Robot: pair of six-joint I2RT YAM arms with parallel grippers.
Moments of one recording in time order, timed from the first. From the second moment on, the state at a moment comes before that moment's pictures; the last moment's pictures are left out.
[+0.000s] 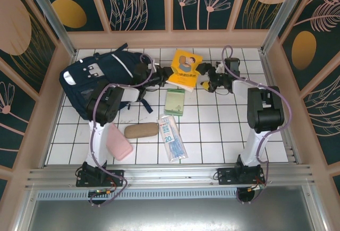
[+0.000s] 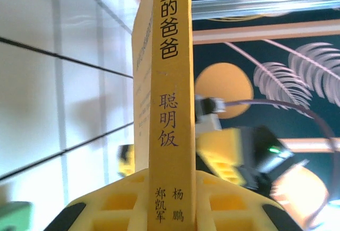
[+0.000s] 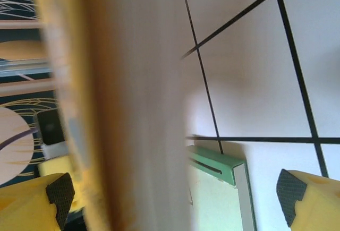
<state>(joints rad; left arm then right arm) -0.41 2.19 1.23 0.92 0.75 -1.45 0.12 1.90 1.12 0.11 -0.81 0.99</state>
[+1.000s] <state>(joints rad) -0.54 1.72 0.89 0.79 0.68 -1.18 0.19 1.54 0.72 0.73 -0.94 1.28</state>
